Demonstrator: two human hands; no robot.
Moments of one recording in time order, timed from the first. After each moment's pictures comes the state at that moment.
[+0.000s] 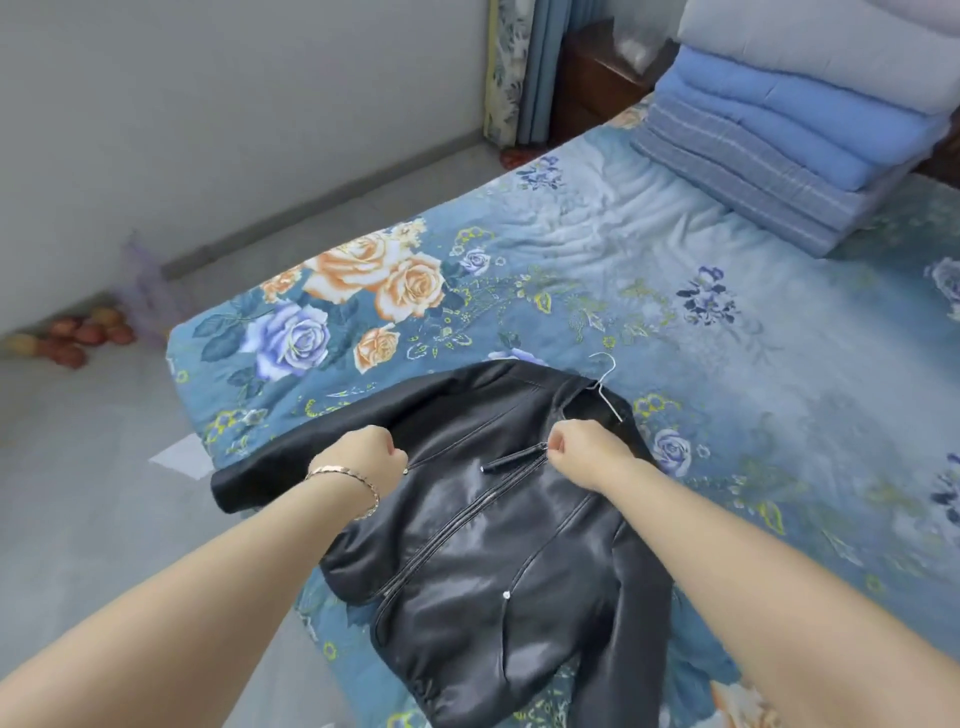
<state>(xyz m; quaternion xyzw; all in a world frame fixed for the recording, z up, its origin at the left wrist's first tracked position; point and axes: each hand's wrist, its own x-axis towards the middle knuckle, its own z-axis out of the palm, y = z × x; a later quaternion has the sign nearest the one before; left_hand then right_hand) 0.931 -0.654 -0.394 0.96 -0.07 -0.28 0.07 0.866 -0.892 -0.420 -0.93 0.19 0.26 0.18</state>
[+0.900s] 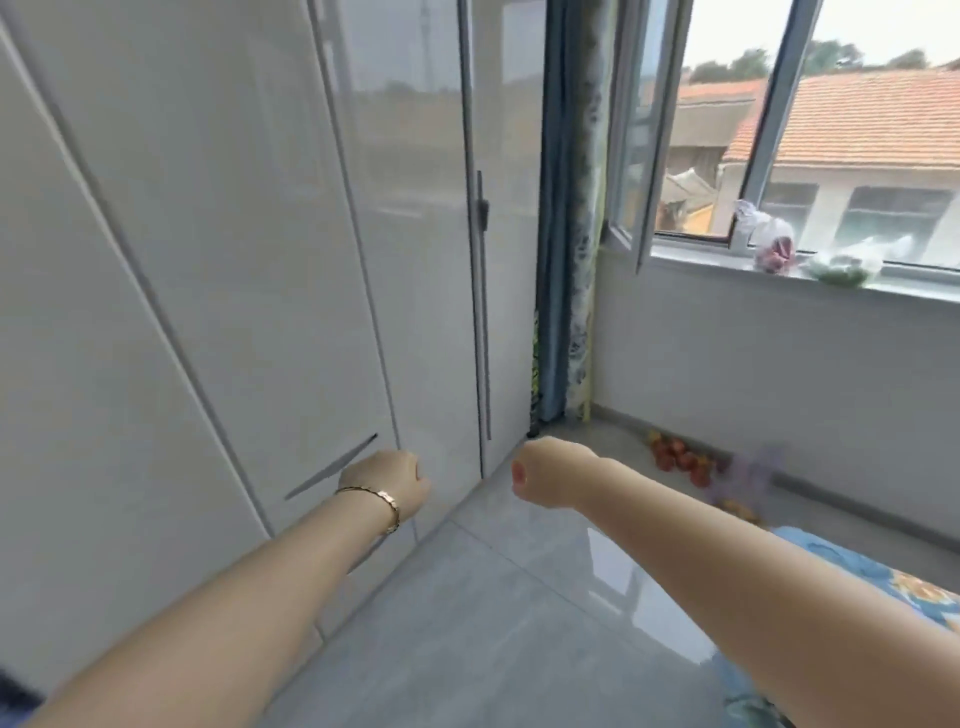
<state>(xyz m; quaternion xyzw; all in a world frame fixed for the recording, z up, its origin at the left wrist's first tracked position) 0.510 -0.177 -0.133 0.87 0.49 -0.04 0.07 0.671 -0.267 -0.124 -0.79 -0.59 0.15 -0.05</state>
